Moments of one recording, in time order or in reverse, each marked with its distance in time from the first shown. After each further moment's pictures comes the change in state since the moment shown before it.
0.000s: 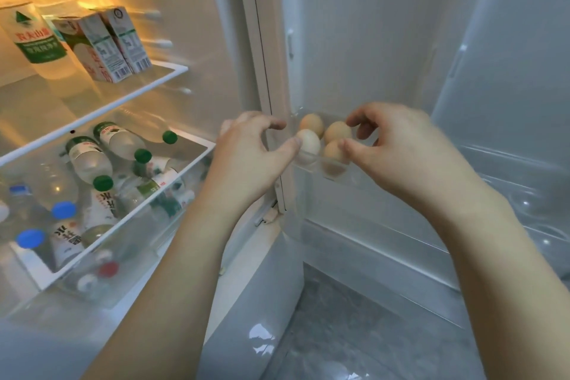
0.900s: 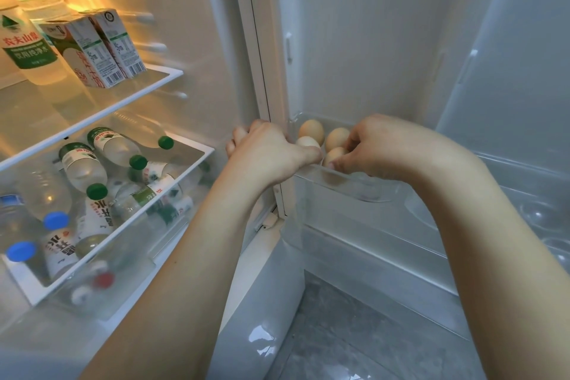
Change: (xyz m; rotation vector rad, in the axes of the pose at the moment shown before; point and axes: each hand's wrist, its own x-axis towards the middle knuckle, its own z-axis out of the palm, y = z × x) left_hand 0.036 0.020 0.016 0.127 -0.295 -0.288; right_hand 0.041 -0.007 0.001 -0.065 -0.450 0.164
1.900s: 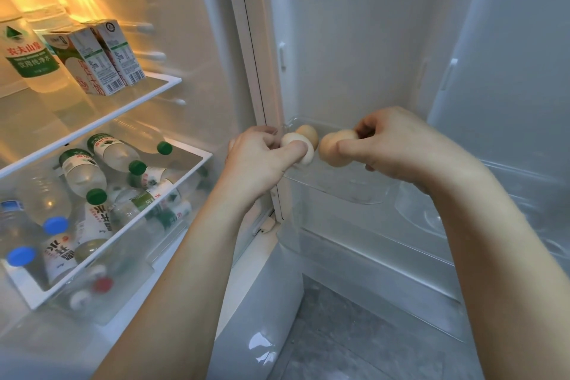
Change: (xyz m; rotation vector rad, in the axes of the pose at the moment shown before) left_hand 0.001 -0.019 0.013 -0.451 0.085 0.097; right_hand -0.011 0.018 -0.001 0.305 0.266 0.007
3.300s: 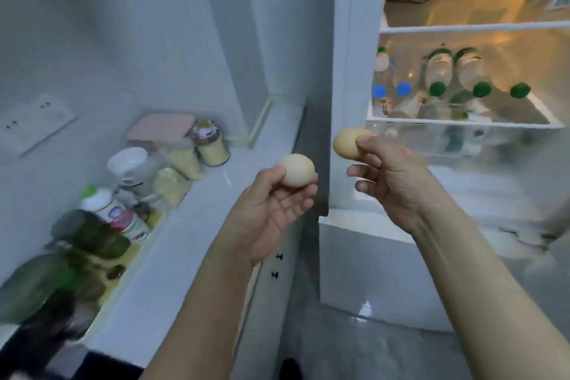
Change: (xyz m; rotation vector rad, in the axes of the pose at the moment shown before) left_hand -0.373 -0.082 -0.079 -1.169 1.011 -0.303; right_hand -0.177 -0.108 0.205 0.933 -1.248 -0.166
